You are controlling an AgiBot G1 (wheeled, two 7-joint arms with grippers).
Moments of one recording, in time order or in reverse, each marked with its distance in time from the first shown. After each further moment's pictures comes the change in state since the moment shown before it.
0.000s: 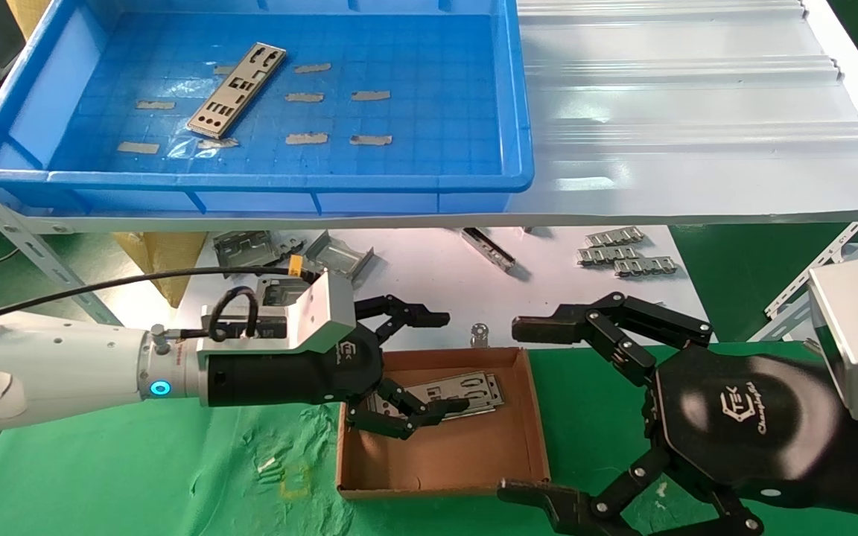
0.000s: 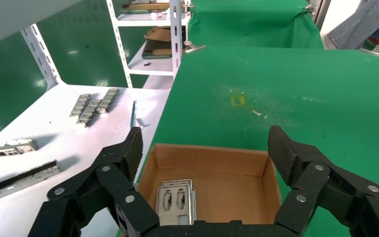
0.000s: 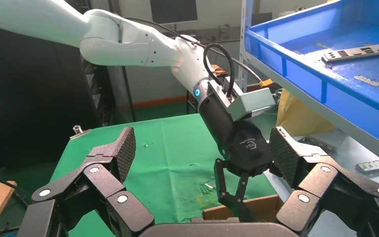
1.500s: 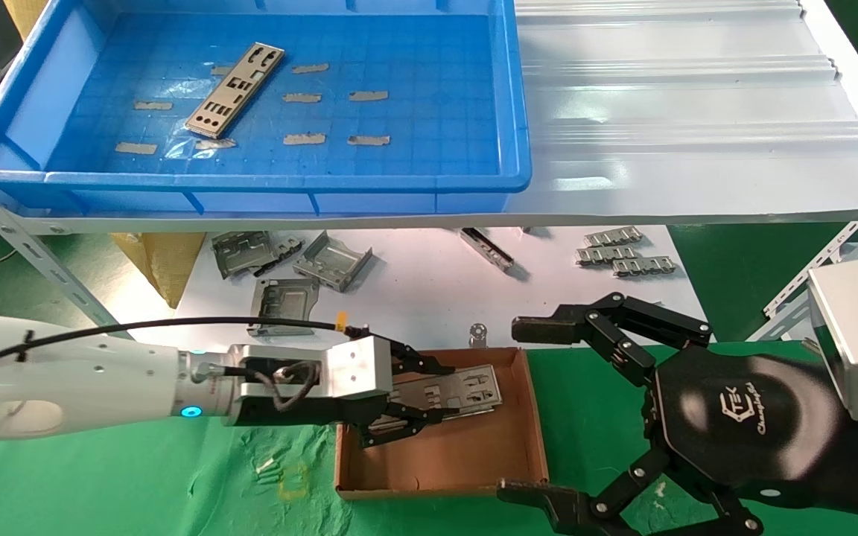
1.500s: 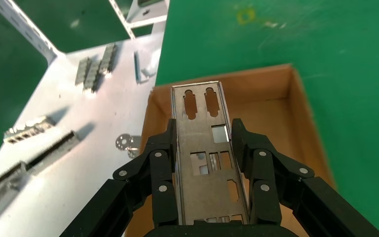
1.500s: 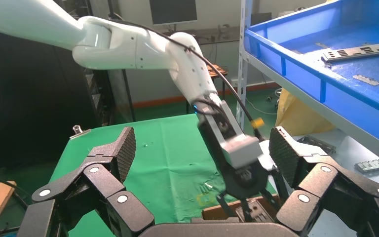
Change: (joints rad) left arm 0.054 -0.059 0.079 -0.315 0.163 -0.251 -0.039; right arm 0.000 0.000 0.001 0.000 -0.001 -0.001 0.000
